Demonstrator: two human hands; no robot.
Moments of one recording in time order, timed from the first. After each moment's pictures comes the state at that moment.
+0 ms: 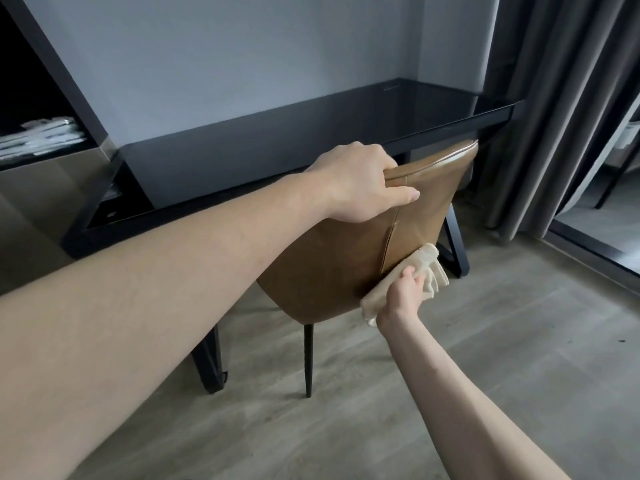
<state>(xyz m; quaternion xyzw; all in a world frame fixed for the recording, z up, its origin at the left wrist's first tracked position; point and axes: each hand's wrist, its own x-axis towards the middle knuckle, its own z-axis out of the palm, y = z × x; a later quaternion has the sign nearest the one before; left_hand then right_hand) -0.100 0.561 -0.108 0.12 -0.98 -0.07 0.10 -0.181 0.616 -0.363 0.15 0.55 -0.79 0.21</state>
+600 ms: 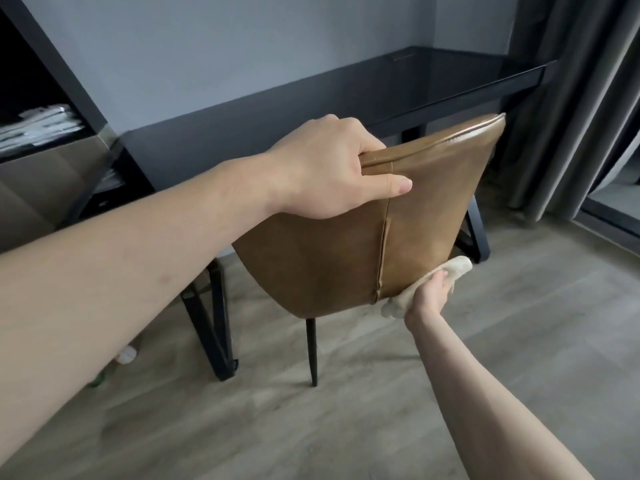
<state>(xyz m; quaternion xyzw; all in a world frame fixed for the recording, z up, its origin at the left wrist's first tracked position) -0.078 0.554 -0.107 0.11 -0.99 -0.10 0.09 -0.241 0.615 -0.451 0.21 0.57 -0.77 0.21</state>
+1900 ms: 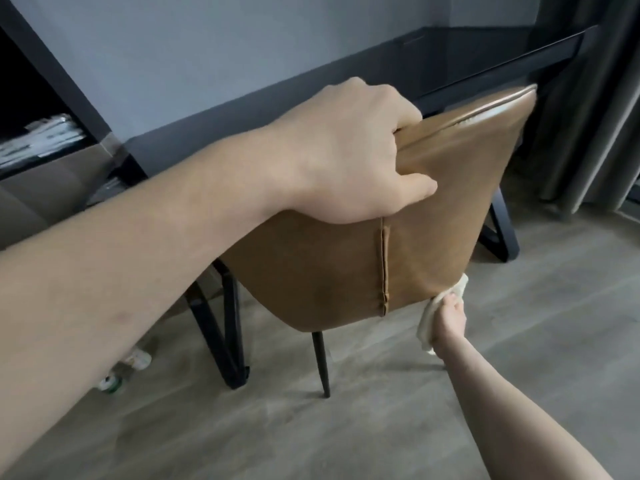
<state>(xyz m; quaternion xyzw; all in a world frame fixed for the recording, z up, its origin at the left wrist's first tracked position) -0.113 0.573 -0.108 0.12 -0.99 -0.01 0.09 -0.284 0.616 -0.548 0.15 0.67 -0.67 0.29</state>
